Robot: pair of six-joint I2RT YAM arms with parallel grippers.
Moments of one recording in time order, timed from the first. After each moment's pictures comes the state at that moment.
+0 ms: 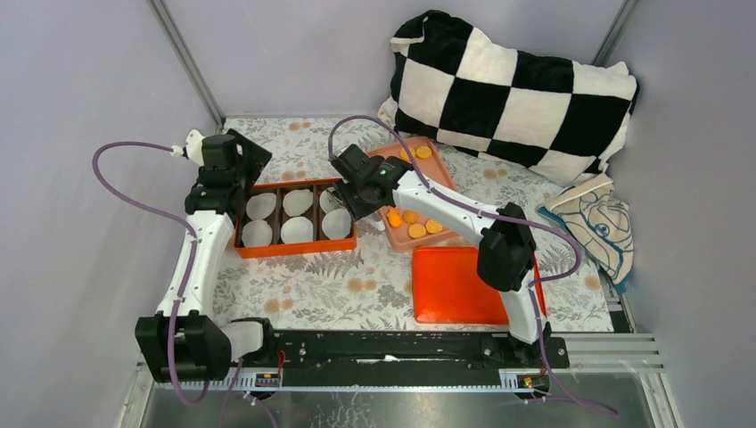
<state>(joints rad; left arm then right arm) 0.06 1.20 1.10 -0.44 -0.19 -0.86 0.91 2.05 1.91 -0.87 0.14 0.27</state>
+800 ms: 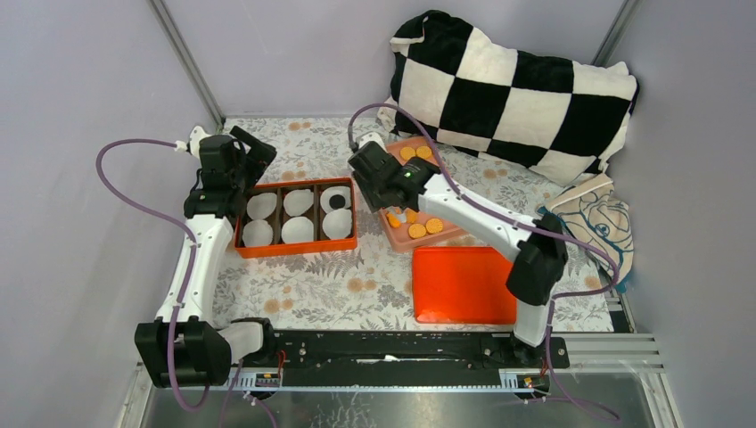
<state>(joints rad) 0.06 1.17 1.08 -0.39 -0.08 -0.83 0.91 1.89 1.79 -0.85 0.37 0.26</state>
